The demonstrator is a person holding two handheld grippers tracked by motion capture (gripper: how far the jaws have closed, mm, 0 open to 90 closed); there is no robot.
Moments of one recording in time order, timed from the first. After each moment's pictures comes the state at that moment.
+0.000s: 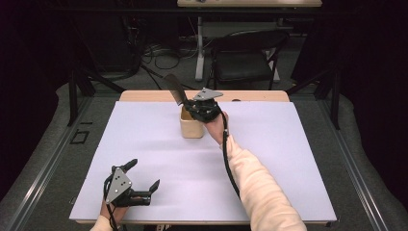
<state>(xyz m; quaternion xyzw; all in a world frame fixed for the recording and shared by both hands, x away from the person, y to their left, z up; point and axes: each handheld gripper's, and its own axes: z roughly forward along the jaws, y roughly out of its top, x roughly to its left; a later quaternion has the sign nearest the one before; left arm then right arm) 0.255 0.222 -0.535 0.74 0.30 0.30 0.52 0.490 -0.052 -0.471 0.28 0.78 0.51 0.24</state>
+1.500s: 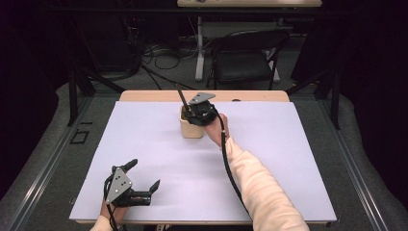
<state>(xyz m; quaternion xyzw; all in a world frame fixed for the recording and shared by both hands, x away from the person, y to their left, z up) 0.255 0.222 -0.535 0.74 0.30 0.30 0.52 0.487 -0.044 -0.477 0.28 0.81 0.45 0.24</state>
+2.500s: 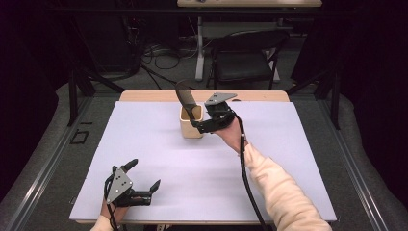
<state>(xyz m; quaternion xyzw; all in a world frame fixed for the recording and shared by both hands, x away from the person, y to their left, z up) 0.255 0.221 -0.534 0.75 0.29 0.30 0.52 0.444 -0.091 -0.443 0.27 0.82 0.48 0.18</state>
